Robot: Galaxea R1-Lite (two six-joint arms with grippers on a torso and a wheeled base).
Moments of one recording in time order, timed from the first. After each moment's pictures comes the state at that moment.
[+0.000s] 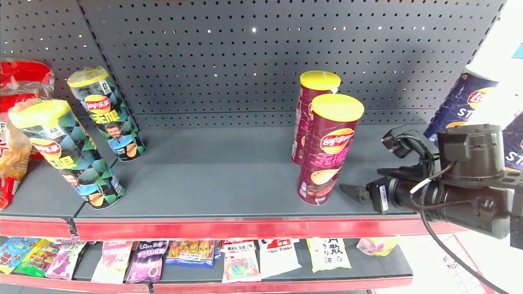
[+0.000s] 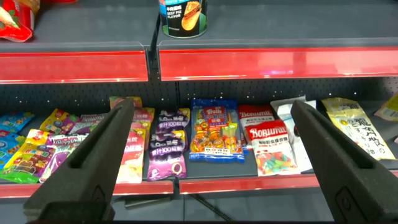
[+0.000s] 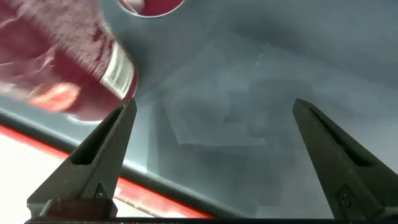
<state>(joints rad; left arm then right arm) 0.00 0.00 0.00 0.01 -0.03 0.00 0.47 1.55 -0.69 -0.39 -0.13 -0.04</state>
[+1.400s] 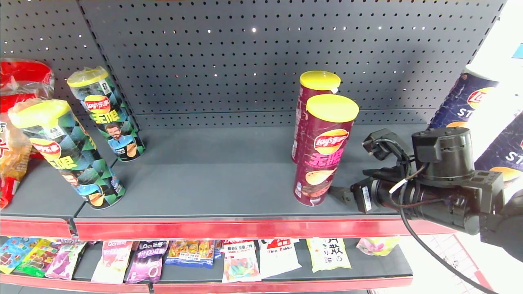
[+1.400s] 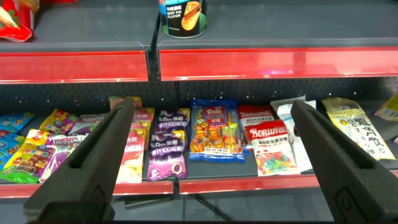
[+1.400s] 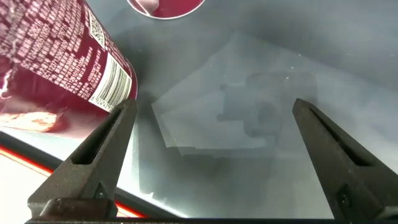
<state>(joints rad) 0.00 0.00 0.00 0.01 -0.03 0.00 0.50 1.63 -0.71 -0.43 -0.13 -0.04</state>
